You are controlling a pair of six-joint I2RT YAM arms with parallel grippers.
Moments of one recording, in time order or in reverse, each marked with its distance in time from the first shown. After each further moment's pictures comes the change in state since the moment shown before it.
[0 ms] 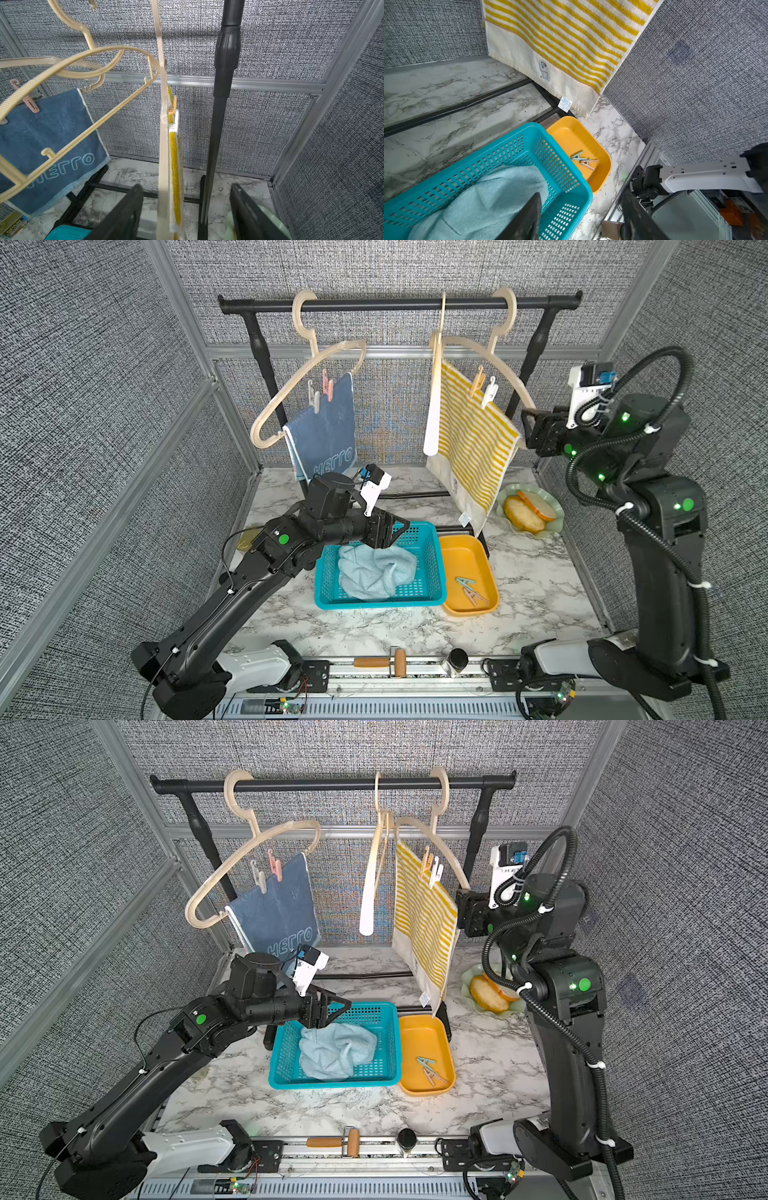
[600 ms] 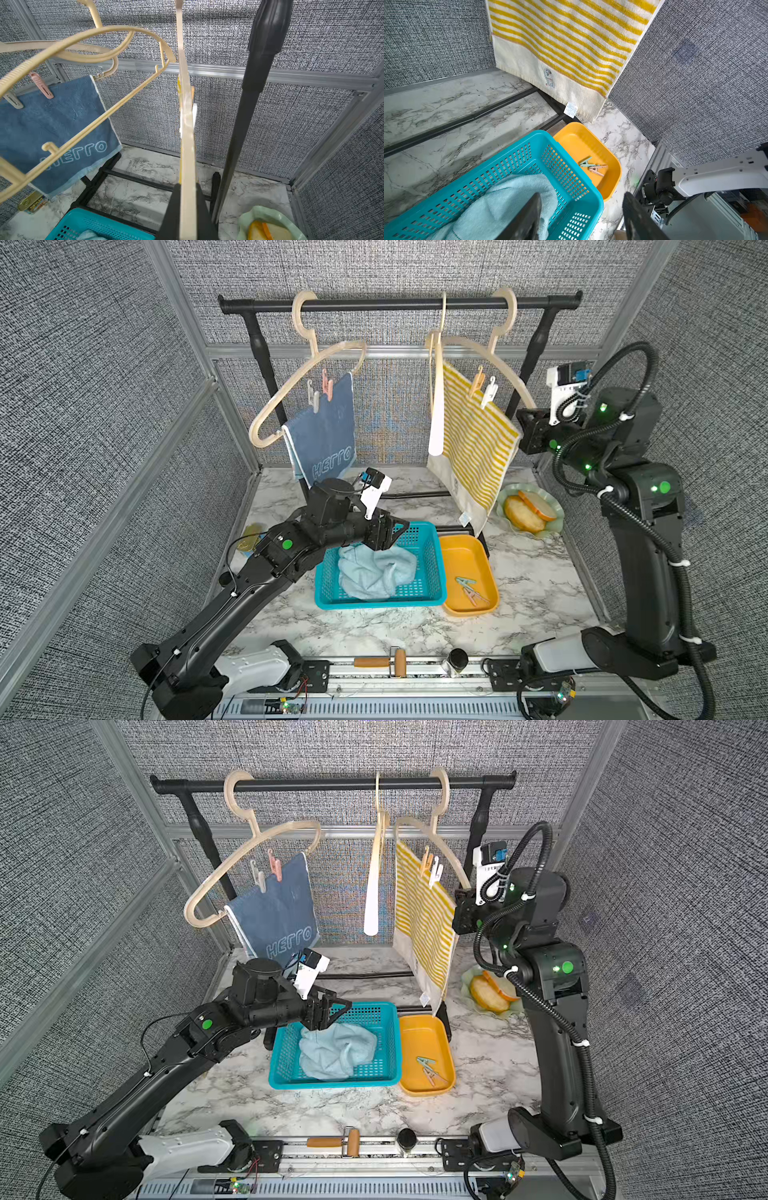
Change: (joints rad) left arm 0.000 -0.026 -0.084 0.099 -0.019 0.045; right arm -0.007 0.050 0.000 0.003 -0.095 -0.008
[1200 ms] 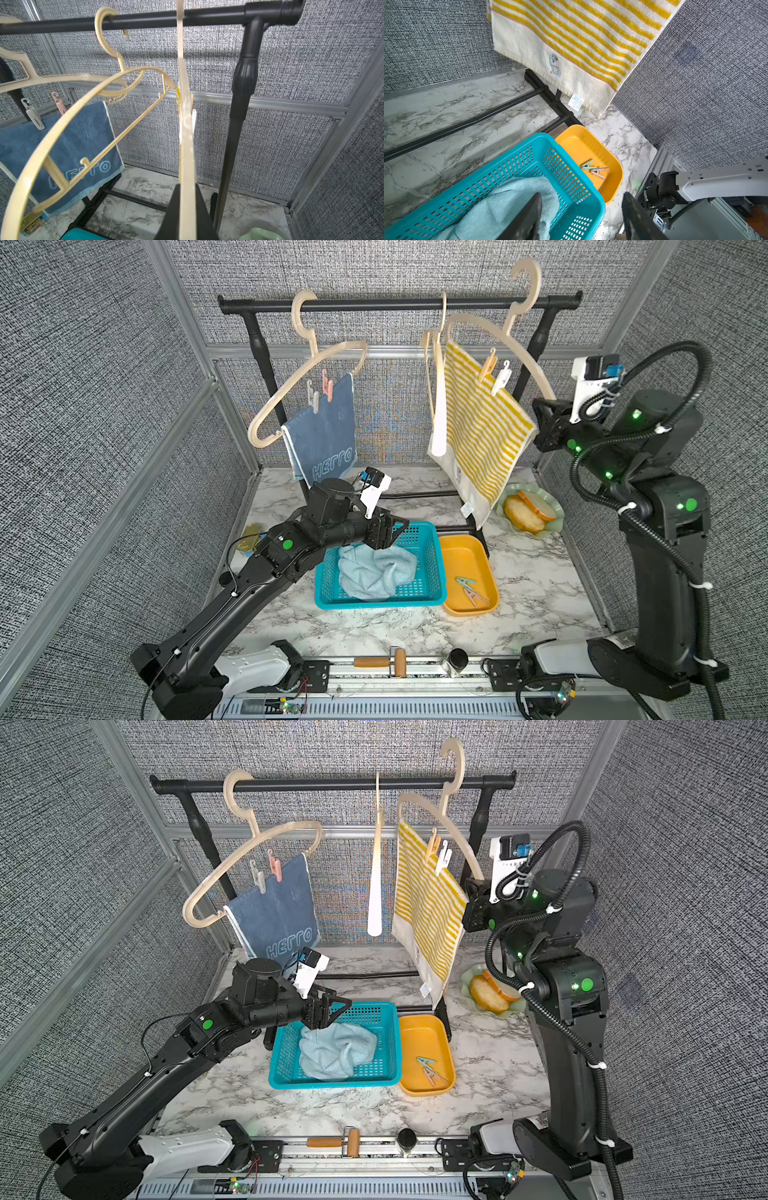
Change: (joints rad) left arm 0.000 0.001 -0.003 0.006 -0.020 0.000; right arm 0.000 -0.064 0.012 0.077 0.002 -0.003
